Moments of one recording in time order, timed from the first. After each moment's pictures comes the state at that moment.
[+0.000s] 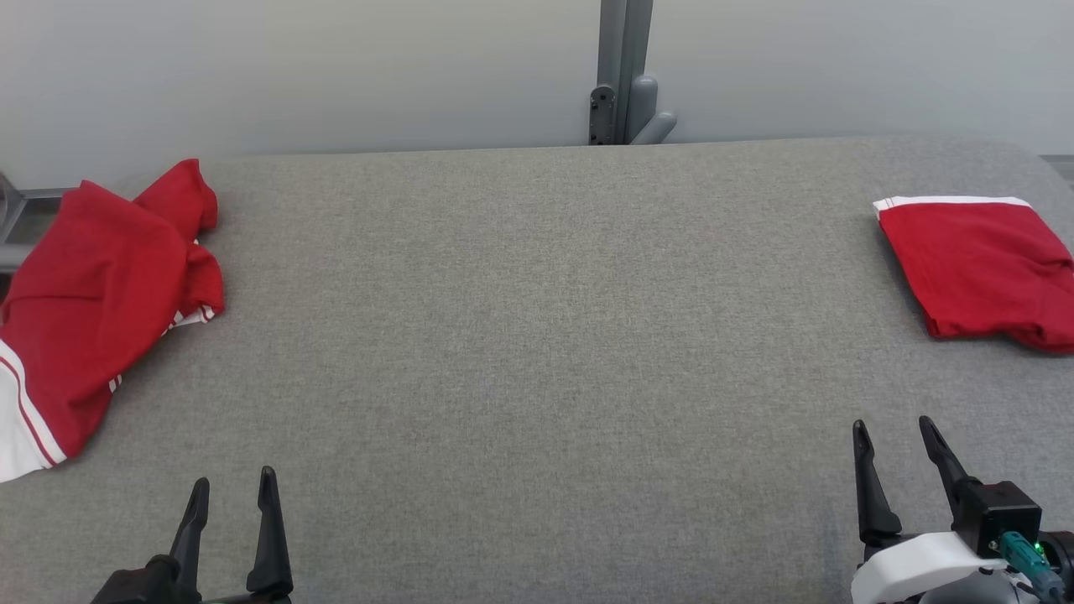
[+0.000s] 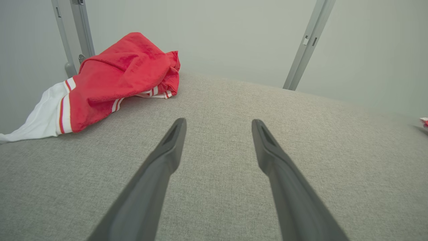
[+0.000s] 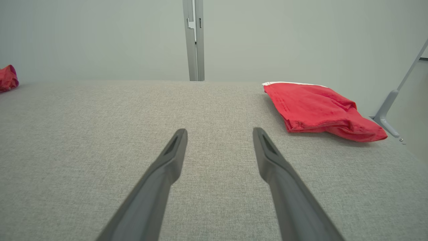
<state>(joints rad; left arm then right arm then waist) 0.12 0.06 0.06 0.17 -0.28 -0.13 -0.26 0.06 -0.05 -0.10 0.19 0.03 0.13 -0.26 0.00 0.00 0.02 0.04</state>
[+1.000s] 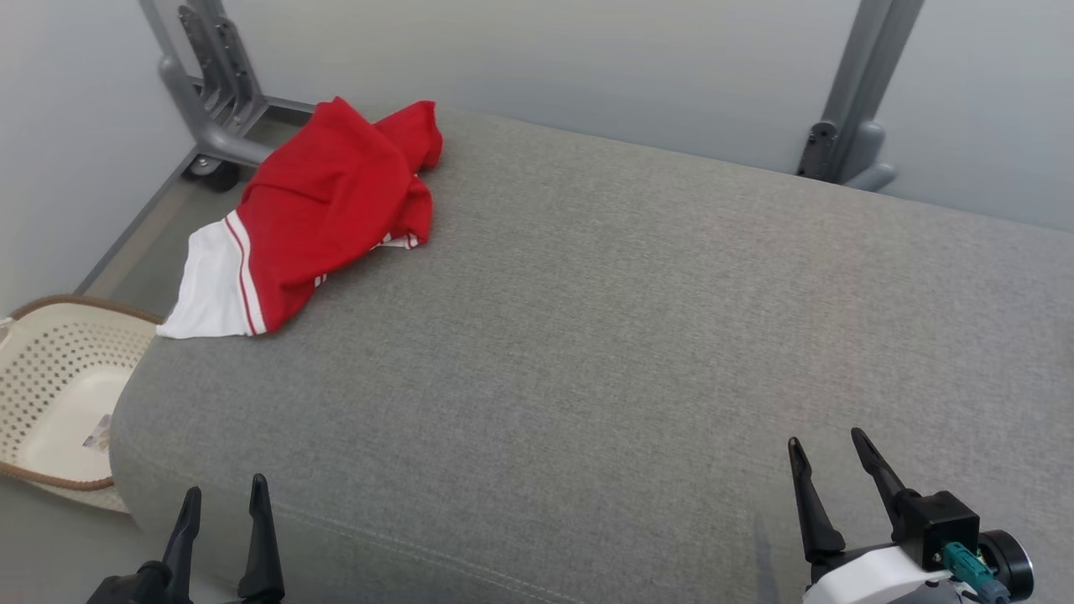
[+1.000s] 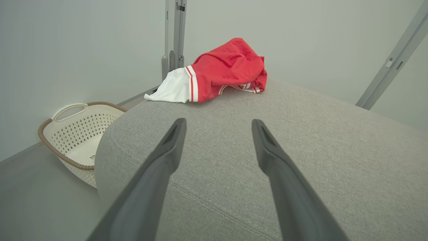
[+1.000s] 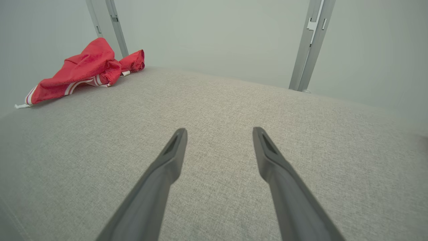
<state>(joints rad) 0.12 0.07 0.05 0.19 -0.30 -0.13 -0.26 0.08 -0.05 0.02 0.19 0.06 0.13 -0.26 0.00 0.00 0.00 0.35</state>
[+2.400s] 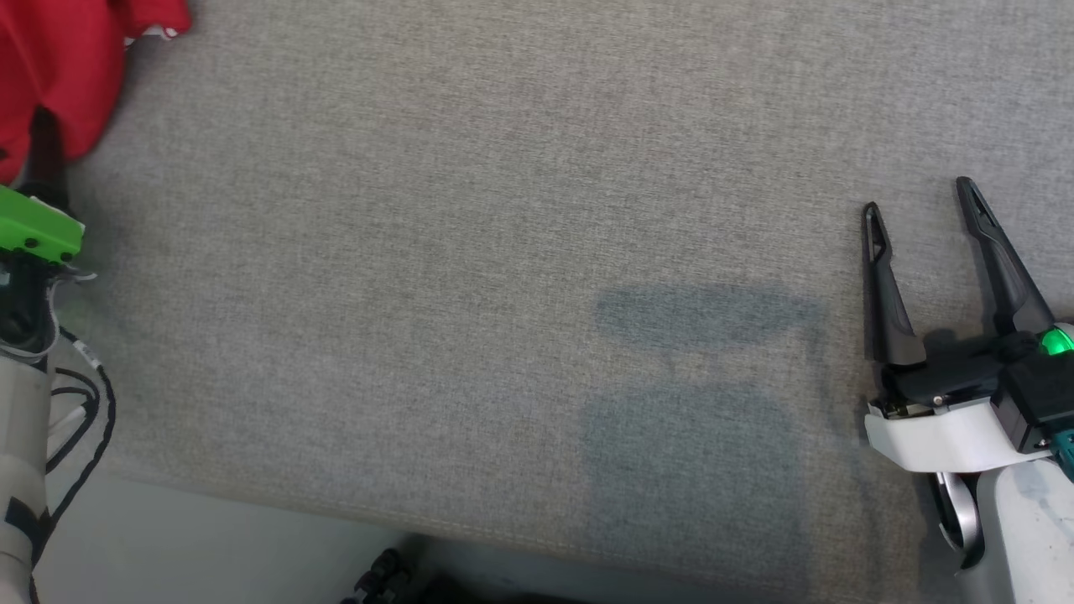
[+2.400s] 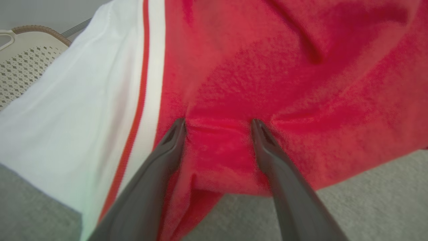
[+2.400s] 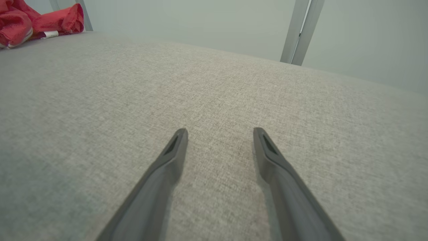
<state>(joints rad) -0.90 0.41 -0.26 0.97 -1.08 -0.13 -0.05 -0.14 -0.15 -0.02 -0.15 -0.12 0.13 -0.27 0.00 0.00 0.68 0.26</state>
